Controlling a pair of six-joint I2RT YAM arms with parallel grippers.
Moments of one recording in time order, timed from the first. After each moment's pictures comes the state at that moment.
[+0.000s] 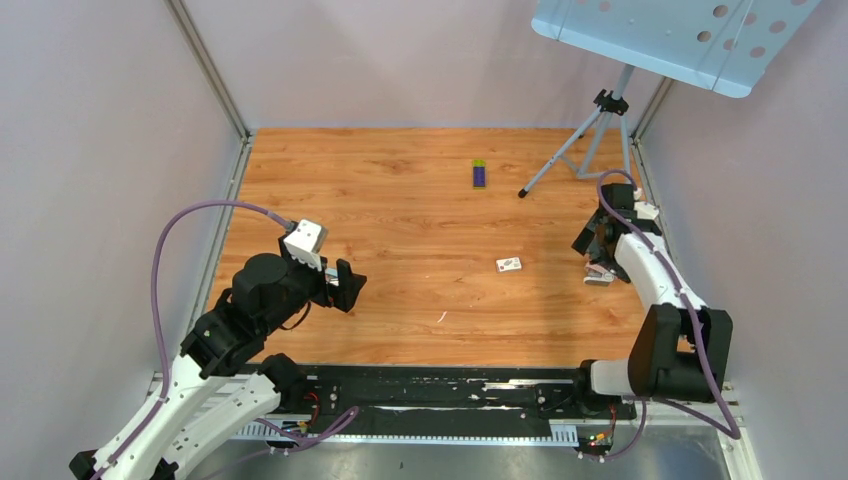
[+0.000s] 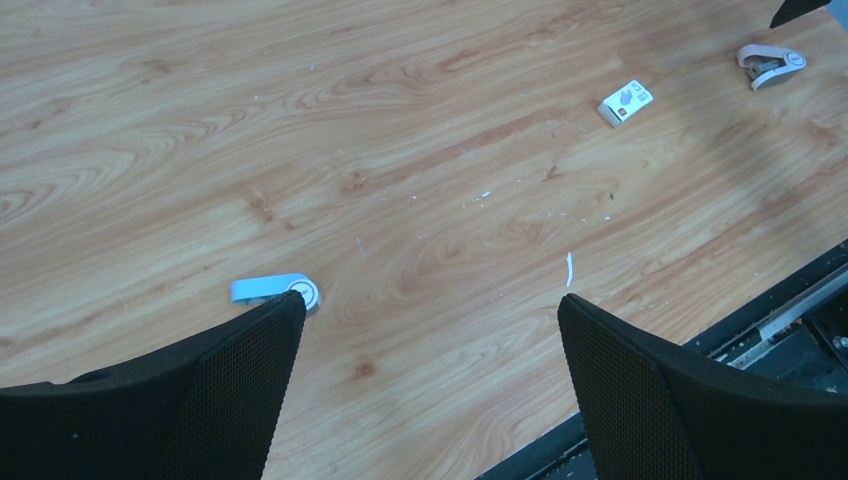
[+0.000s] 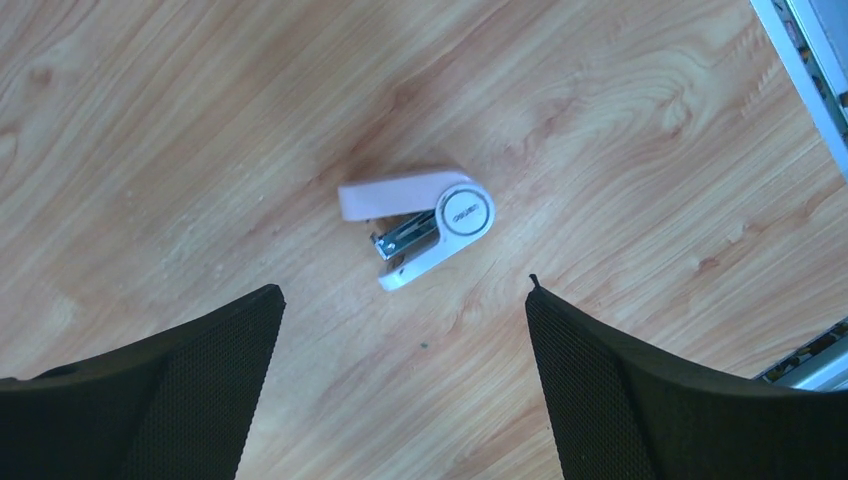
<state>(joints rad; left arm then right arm) -0.66 0.50 0.77 -0.62 -0.12 -0.20 -0.04 1.31 0.90 -0.68 0.38 0.54</state>
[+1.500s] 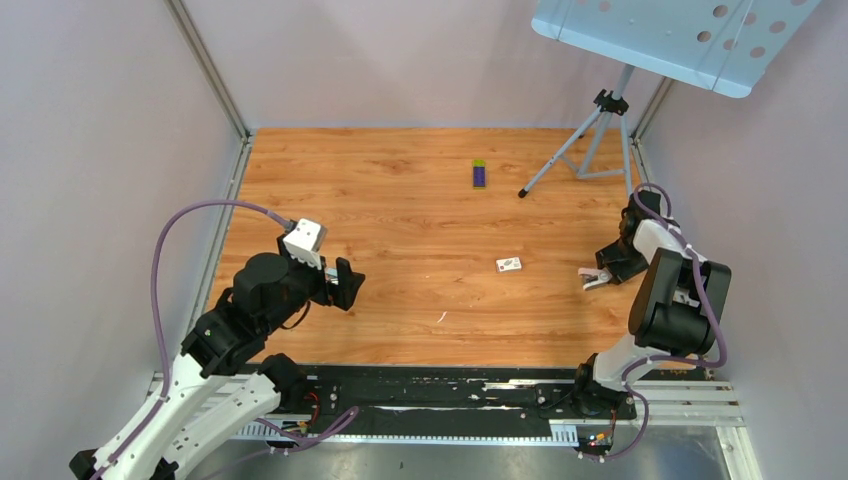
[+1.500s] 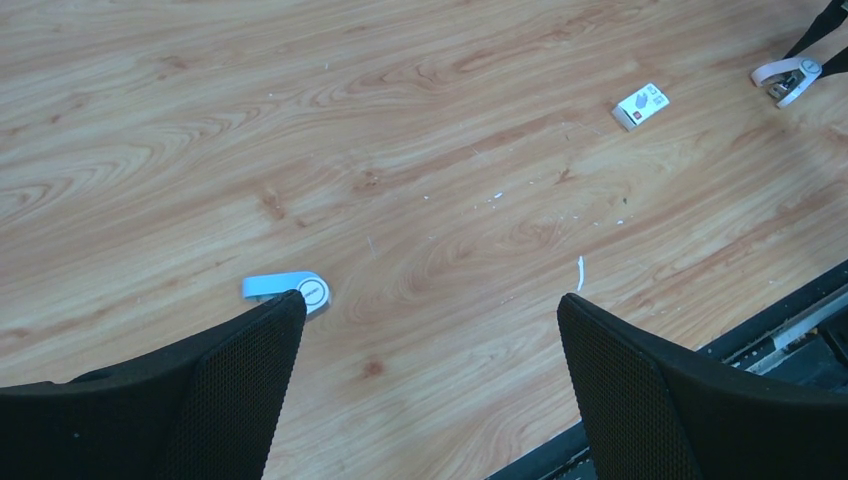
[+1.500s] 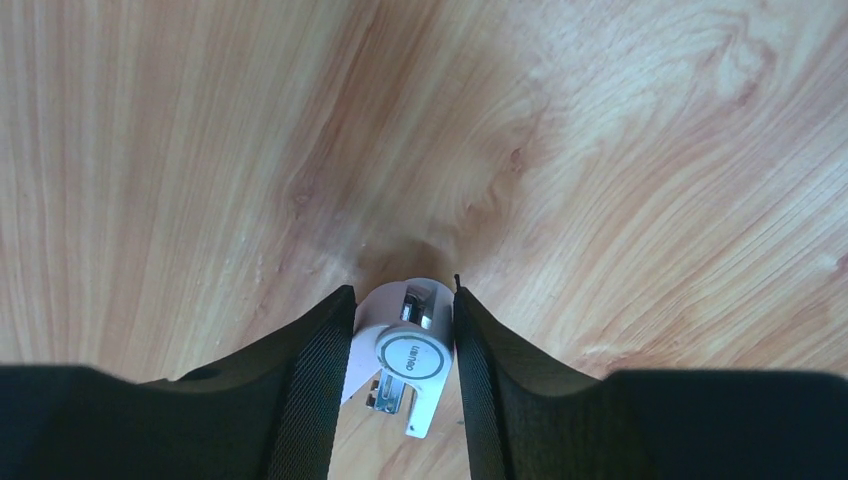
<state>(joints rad) -0.66 0.50 0.77 -0.62 -0.14 -0.20 -0.32 1.60 0.96 -0.64 0.18 0.78</state>
